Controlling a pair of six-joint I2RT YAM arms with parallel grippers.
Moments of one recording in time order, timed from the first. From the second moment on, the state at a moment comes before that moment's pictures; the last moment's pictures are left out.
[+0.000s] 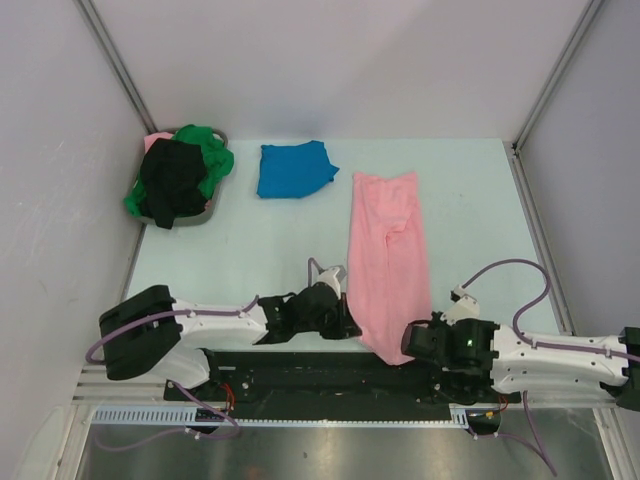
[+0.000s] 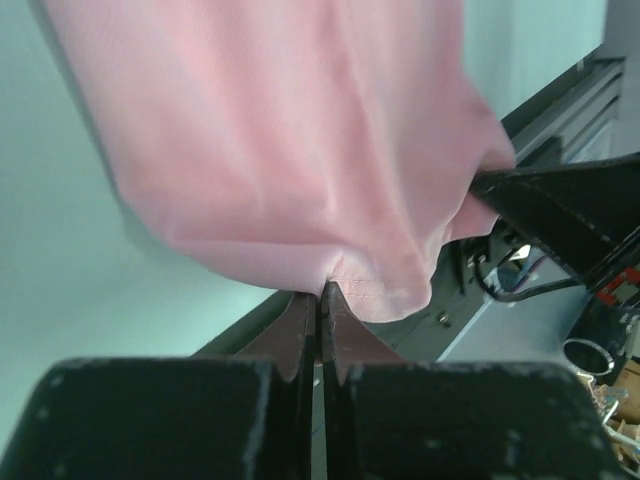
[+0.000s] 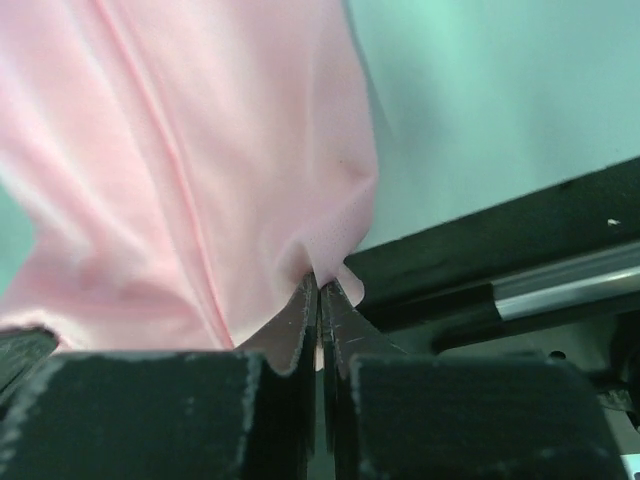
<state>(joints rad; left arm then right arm) -1.16 1.40 0.57 0.14 0.01 -1.05 1.35 0.80 0.48 -1.09 0.55 1.83</state>
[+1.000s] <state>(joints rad) -0.82 1.66 0.99 0.04 0.05 -0.87 0.42 1.17 0.68 -0.39 0.29 0.96</state>
